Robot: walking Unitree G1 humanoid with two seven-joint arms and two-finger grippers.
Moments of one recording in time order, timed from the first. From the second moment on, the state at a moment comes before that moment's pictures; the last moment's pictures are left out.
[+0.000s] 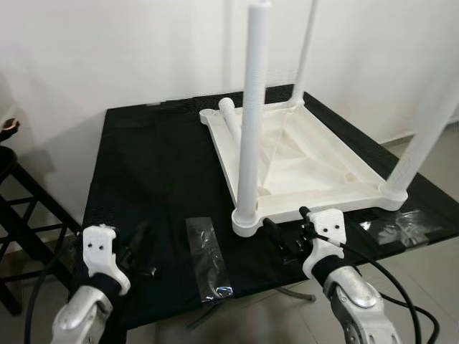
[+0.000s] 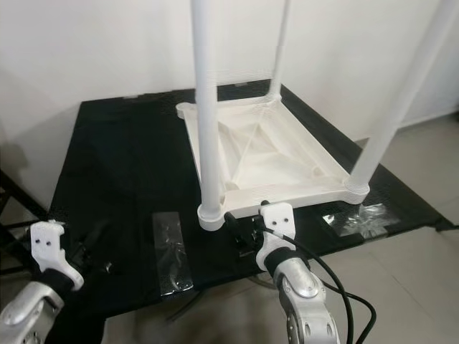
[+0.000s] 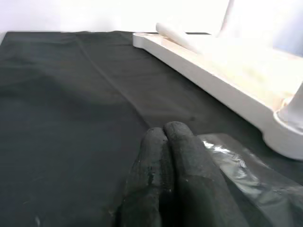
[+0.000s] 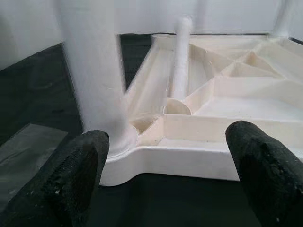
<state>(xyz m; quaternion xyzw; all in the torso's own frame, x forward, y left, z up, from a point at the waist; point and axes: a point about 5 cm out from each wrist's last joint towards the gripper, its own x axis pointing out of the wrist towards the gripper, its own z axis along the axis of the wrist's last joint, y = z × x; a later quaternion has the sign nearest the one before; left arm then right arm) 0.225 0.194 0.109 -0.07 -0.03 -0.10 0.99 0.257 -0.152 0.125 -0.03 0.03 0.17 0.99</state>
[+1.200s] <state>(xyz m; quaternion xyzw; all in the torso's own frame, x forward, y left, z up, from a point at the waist) 0.236 0.179 0.126 -0.06 -0.03 -0.09 0.99 0.265 -0.130 0.127 -0.09 -0.02 0.25 0.97</state>
